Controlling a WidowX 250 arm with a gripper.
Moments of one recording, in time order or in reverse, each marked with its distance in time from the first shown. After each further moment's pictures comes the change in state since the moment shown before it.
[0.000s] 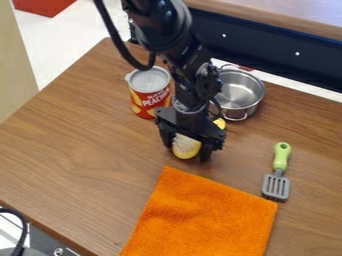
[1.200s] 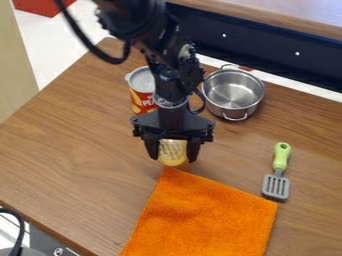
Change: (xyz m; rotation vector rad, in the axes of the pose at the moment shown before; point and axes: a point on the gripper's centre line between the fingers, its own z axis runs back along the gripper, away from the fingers) arm -0.033 0.007 0.039 -0.017 0.060 0.430
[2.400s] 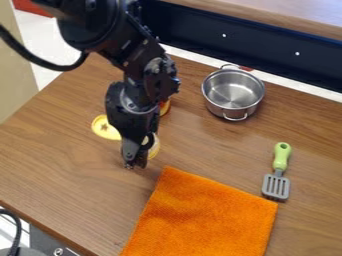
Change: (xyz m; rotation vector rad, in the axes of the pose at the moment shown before) arm 0.003 0.058 0.013 0.035 -0.181 1.494
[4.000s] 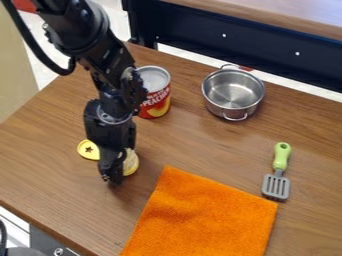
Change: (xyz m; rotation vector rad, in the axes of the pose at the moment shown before) arm 0.023 0.010 -0.043 0.155 -0.003 -0.073
